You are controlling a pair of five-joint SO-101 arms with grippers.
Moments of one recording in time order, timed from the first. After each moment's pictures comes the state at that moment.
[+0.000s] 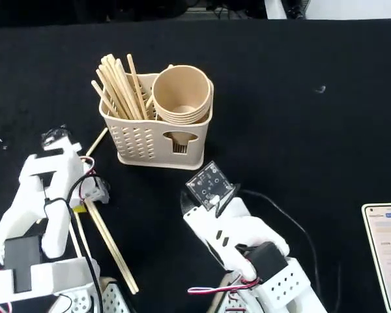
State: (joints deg) left arm -16.7 -7.0 46.7 58.2 13.1; right arm -33.1 -93.3 88.0 53.1 8.9
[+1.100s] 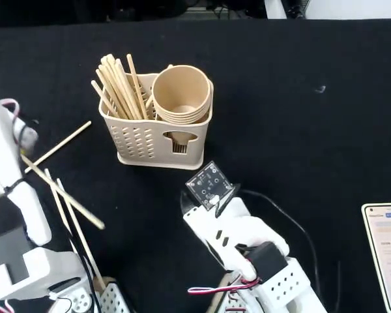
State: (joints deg) left arm -33.5 -6.4 -2.2 87.4 25.4; right arm -33.1 -93.3 88.0 53.1 8.9
